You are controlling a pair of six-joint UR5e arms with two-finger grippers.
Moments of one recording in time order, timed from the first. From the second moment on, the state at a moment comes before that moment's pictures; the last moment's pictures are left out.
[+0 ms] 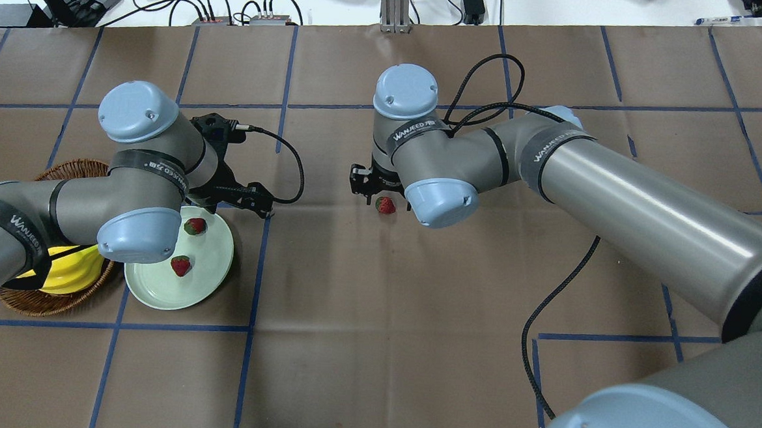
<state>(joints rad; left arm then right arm) -1.50 -1.73 -2.09 -0.82 1.50 0.15 1.94 -1.08 1.67 -2.21 -1.50 0.48</state>
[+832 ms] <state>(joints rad) -1.73 -1.89 -1.89 -0.82 1.49 -0.20 1.70 -1.45 1.66 -1.78 -1.54 0.20</state>
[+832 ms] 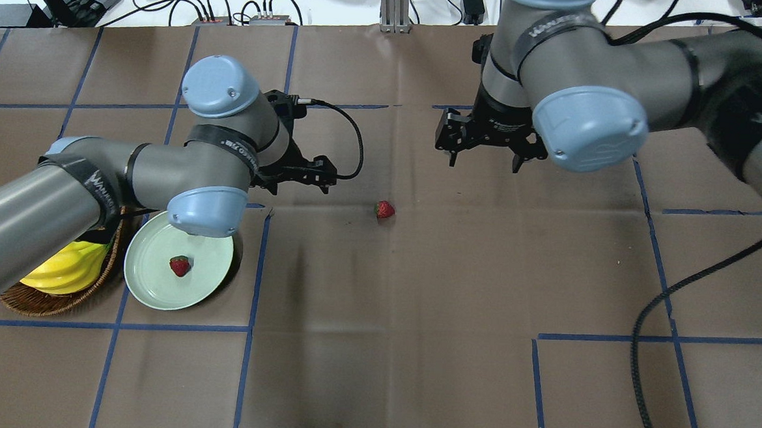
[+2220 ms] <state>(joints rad) -1.91 -2.13 -1.72 -0.83 1.48 -0.54 1.55 -1.68 1.73 -1.61 -1.57 -0.03</state>
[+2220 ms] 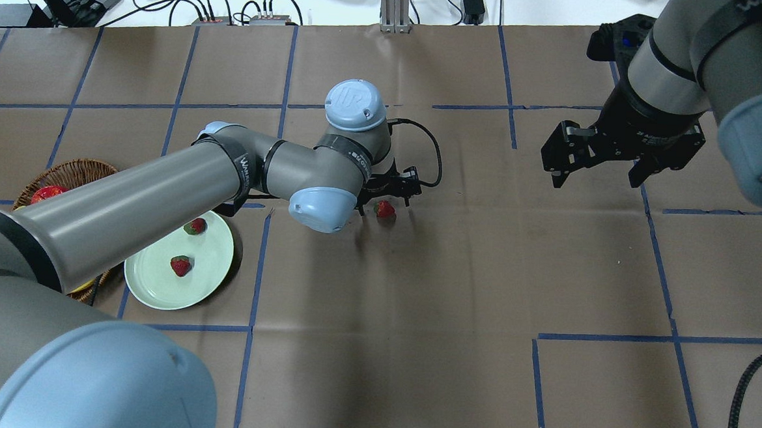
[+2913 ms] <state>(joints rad) -1.91 -2.11 -1.71 -0.85 1.50 -0.52 1.56 -1.67 1.68 -1.56 -1.57 -0.03</state>
